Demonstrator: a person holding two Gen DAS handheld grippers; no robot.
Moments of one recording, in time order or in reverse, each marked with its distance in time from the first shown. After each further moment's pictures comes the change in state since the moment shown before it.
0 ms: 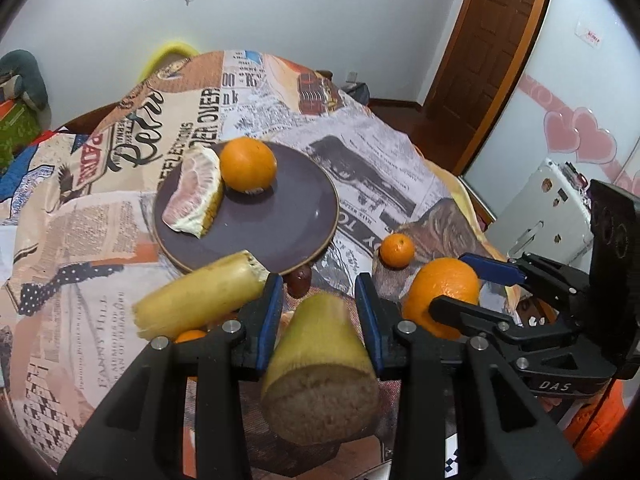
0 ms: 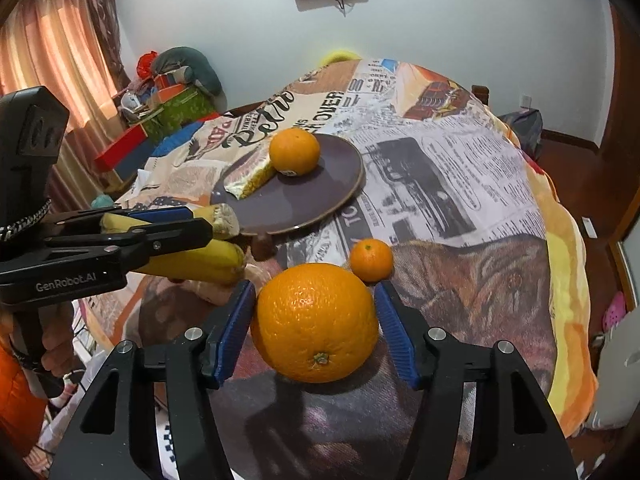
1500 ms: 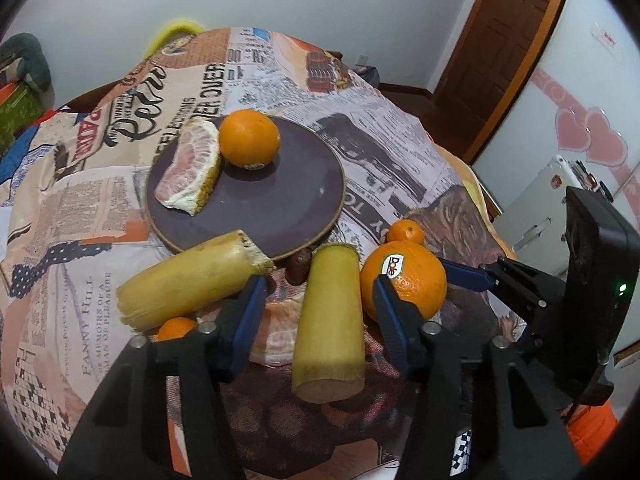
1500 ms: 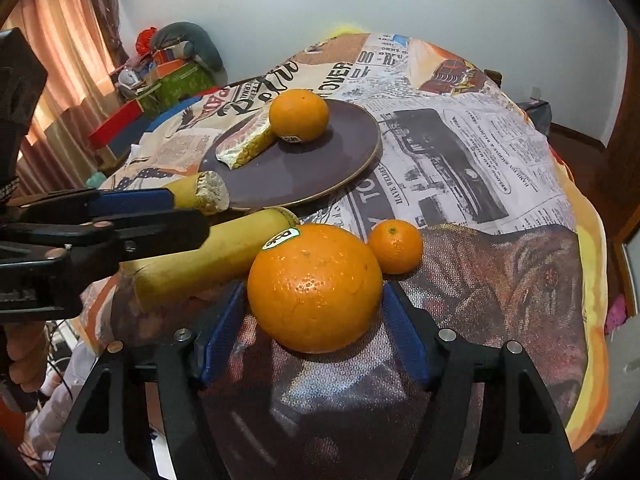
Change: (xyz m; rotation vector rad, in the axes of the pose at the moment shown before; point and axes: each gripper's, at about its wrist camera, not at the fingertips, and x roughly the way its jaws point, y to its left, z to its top) left arm 0.026 -0.002 -0.004 -0.032 0.087 0.010; right arm 0.040 0.003 -0.010 -0.025 0.071 -0.003
